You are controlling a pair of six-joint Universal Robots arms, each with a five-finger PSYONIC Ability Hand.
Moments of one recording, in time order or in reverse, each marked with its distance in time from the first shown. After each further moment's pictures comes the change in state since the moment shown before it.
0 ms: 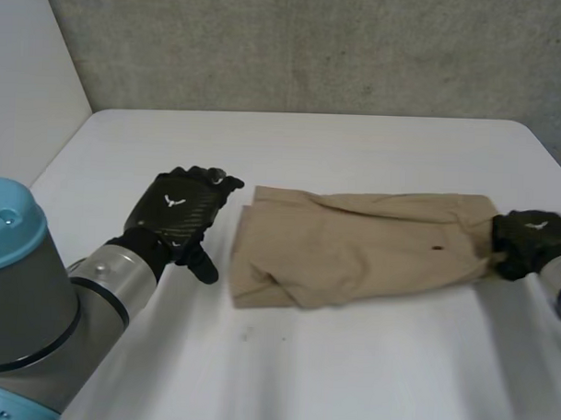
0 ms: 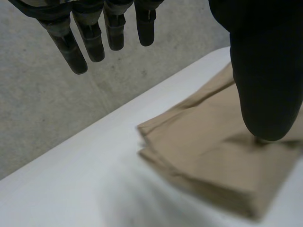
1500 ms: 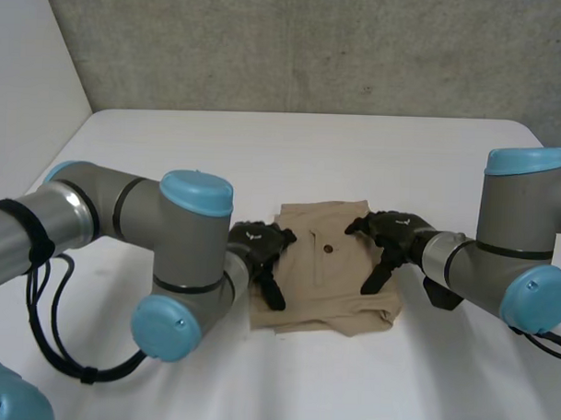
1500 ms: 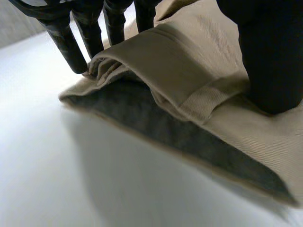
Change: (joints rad) left arm -0.171 -0.670 0.690 -0.371 -0.115 -0.104; right arm 0.356 0.325 -0.522 0.421 -0.103 0.247; left_hand 0.002 0.000 0.000 0.000 0.000; right_hand -0.772 -0.947 -0.965 -0.958 -0.859
